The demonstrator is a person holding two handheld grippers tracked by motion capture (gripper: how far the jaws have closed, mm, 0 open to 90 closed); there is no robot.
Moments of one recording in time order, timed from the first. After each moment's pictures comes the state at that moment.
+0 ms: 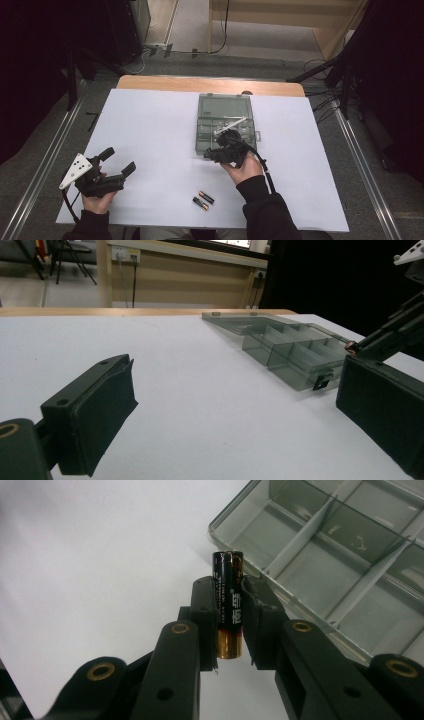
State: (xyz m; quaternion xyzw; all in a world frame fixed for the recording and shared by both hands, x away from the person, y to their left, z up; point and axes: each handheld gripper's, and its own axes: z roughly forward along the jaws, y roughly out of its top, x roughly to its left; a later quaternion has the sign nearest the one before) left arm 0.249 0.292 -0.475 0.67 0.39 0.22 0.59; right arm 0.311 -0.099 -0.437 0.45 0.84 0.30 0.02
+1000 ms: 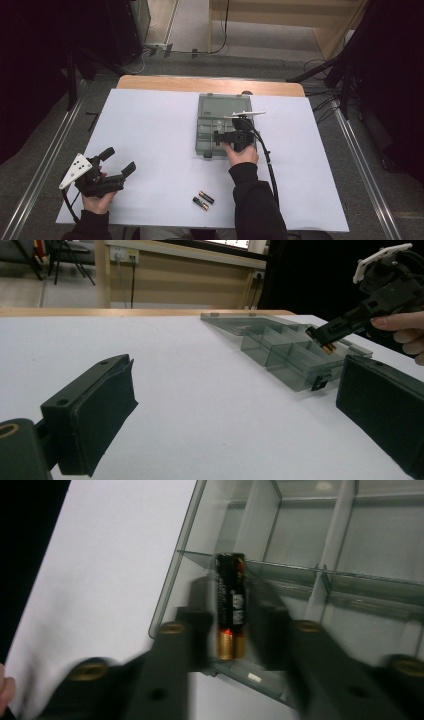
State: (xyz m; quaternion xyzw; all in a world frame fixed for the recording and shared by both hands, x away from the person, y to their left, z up) left arm 0.249 0.292 -0.475 0.67 0.39 0.22 0.59; right arm 0.358 -0.129 -0.462 0.63 0.68 0.38 -0.06
